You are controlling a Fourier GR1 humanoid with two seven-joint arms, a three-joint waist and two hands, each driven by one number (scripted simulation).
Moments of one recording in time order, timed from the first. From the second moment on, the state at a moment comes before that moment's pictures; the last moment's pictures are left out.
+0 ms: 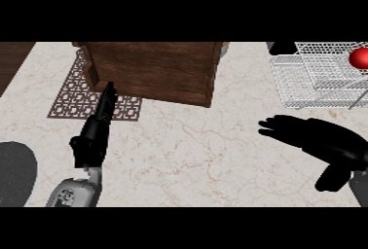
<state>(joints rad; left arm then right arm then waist) -0.15 0.08 -0.14 -1.55 -0.11 0.24 0.05 -0.21 -0.60 0.20 -1.65 0.84 0.61 -0.48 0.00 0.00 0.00</state>
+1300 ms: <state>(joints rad) -0.12 0.04 -0.11 -1.58 -0.15 0.20 0.04 -0.14 -0.41 0.21 -1.51 1.01 0.28 -0.62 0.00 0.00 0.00</state>
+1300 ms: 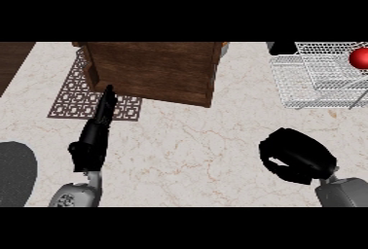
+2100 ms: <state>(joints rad) -0.11 0.06 -0.09 -1.59 -0.14 0.19 0.05 -0.22 -0.30 0.04 -1.57 1.33 0.44 0.24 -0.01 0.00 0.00</state>
